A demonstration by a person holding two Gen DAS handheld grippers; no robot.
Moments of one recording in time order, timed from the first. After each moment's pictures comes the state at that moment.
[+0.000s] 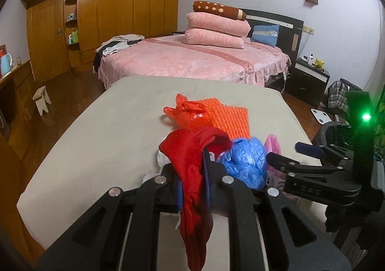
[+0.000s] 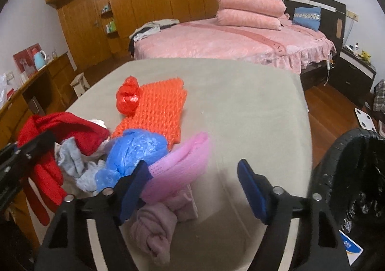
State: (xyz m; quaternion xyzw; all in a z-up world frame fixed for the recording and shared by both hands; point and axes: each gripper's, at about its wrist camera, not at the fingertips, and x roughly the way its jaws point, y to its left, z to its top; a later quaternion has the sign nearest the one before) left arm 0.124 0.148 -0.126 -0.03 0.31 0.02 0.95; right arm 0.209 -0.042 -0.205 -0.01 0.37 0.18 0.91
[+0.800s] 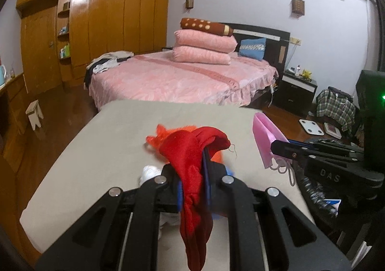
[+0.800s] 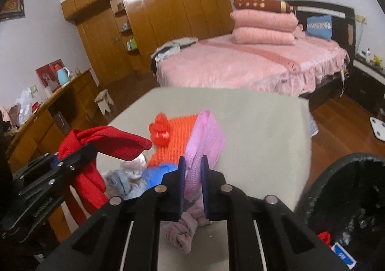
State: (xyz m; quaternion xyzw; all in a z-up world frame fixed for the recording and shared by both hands) left arm 0.113 0.117 -0.078 -0.03 0.26 -0.01 0.96; right arm 0.180 -0.074 -0.125 0.03 0.31 0.25 0.92
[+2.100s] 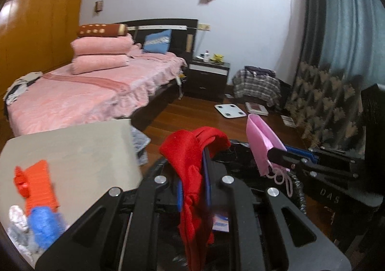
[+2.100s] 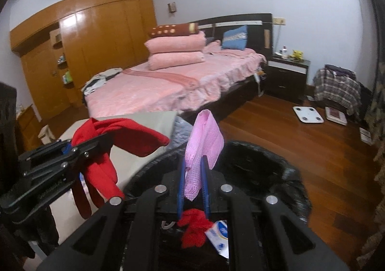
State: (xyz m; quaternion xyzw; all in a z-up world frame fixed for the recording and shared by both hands) left arm 0.148 -0.145 -0.077 0.02 0.27 -0.27 0.93; right arm 0.114 -0.323 -0.109 0.07 0.27 0.03 0.96
